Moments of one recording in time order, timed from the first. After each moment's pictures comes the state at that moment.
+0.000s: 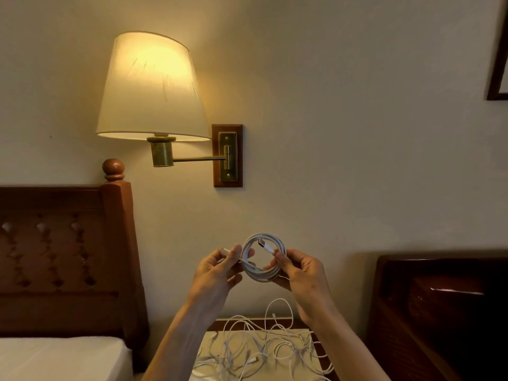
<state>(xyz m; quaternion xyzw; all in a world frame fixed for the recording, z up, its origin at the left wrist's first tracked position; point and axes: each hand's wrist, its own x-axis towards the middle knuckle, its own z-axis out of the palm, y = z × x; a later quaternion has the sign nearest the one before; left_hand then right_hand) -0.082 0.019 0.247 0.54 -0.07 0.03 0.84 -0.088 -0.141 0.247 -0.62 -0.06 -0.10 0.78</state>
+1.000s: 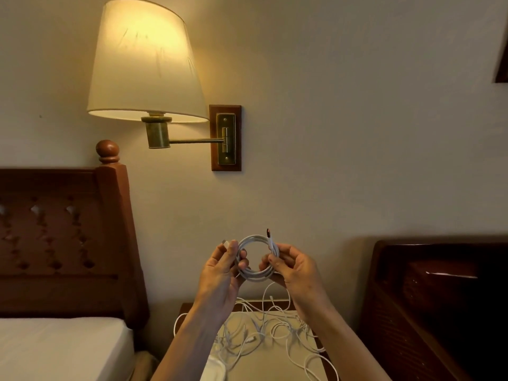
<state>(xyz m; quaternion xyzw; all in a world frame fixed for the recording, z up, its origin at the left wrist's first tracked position) -0.076 0.007 0.211 0.39 -0.04 0.02 0.92 -0.085 -0.143 0.215 -0.63 -0.09 -0.07 0.77</state>
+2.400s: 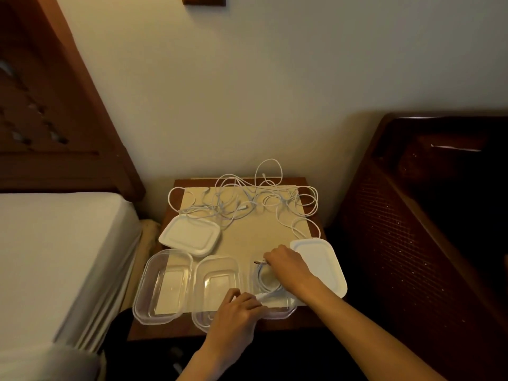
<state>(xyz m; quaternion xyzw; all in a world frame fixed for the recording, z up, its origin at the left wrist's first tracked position) -0.225 -0.006 -0.075 0.93 -0.31 0.07 0.19 -0.124 -0.169 -0.043 -0.98 -0.19 0.10 0.05</state>
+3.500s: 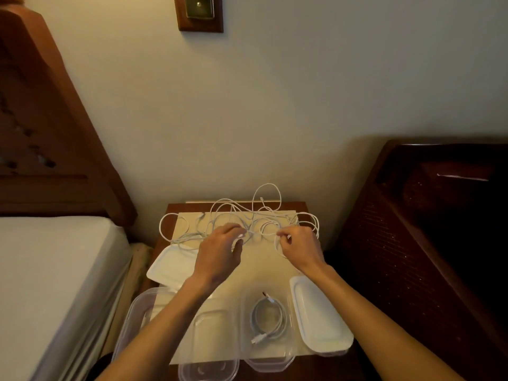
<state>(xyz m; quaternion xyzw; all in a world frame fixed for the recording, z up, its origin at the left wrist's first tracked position) -0.051 0.006 0.005 0.94 -0.15 0.18 0.25 -0.021 -0.205 -0.013 -0.95 -0.05 -0.09 0.30</state>
